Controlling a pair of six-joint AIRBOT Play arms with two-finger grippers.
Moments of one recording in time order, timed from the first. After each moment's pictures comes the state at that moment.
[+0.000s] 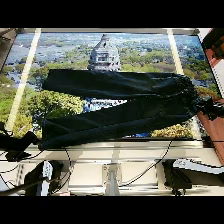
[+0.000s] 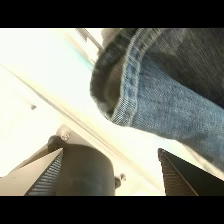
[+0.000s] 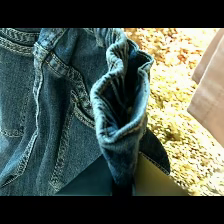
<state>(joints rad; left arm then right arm) 0.69 -0.65 0.56 1.49 -1.58 -1.73 -0.88 -1.40 0.92 -0.79 0.98 1.16</state>
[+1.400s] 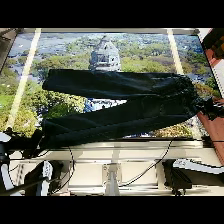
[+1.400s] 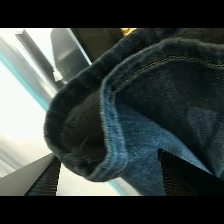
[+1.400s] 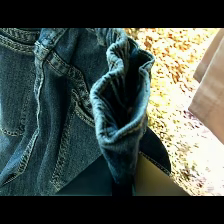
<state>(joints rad) 0.69 -0.65 0.36 1.34 -1.28 -1.88 -0.88 -1.40 0.92 -0.79 0.99 1.16</state>
